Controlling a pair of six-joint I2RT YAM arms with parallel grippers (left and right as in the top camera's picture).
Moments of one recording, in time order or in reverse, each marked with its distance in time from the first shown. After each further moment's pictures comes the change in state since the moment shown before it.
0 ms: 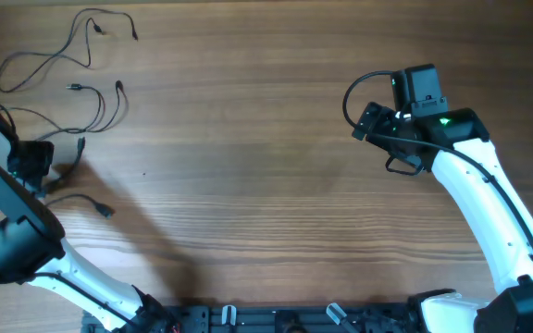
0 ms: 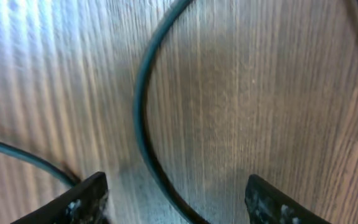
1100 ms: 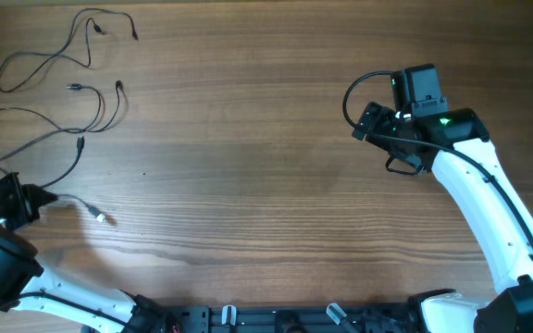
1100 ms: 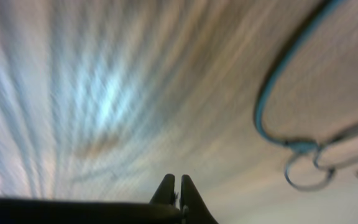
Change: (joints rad) left arm 0.306 -0.014 -0.026 -0.298 0.609 0.010; right arm 0.000 0.000 0.000 0.000 0.000 0.000
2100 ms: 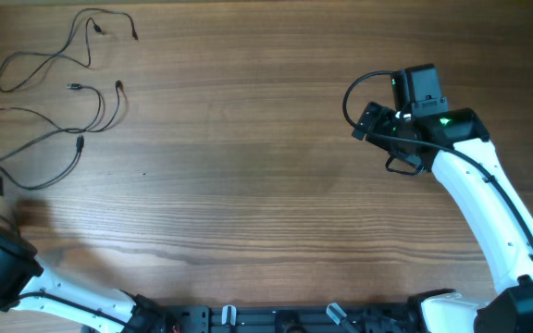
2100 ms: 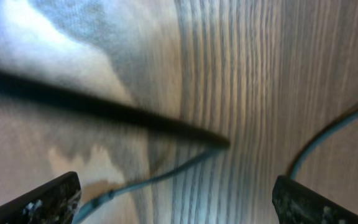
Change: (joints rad) left arm 0.000 0.000 0.129 0.156 -0.597 0.363; right arm 0.000 0.000 0.000 0.000 0.000 0.000
